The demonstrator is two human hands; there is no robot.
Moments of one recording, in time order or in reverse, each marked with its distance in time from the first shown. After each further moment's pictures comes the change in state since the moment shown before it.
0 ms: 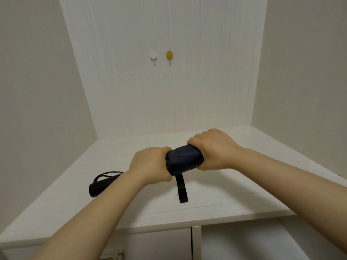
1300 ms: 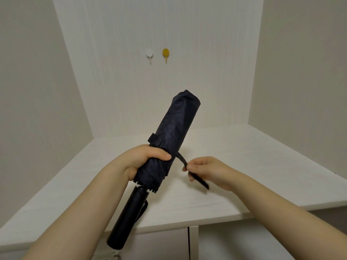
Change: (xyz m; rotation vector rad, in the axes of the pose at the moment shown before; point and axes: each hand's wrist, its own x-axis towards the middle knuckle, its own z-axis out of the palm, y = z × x) left_hand 0.003 -0.013 -0.018 -1.323 -0.428 -0.293; right_hand -0.026 -0.021 0.045 1.507 -0.240 0.487
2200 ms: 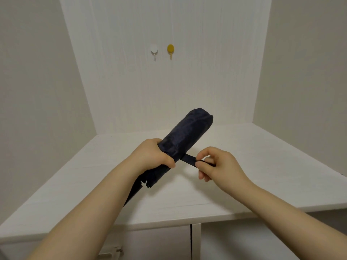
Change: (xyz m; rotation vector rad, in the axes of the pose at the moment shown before) left_hand 0.010 -0.005 0.005 0.529 0.329 0.114; right_hand -0.037 -0.021 0.021 -0.231 0.381 -0.210
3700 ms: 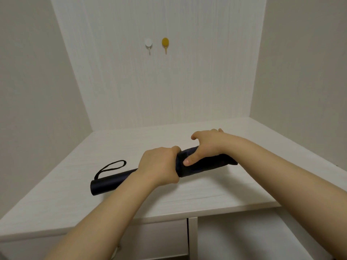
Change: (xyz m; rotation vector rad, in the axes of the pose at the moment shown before) left_hand -0.008 0.001 0.045 0.864 0.062 0.321; right_hand 0.059 -0.029 -0.019 -0.844 -0.396 0.242
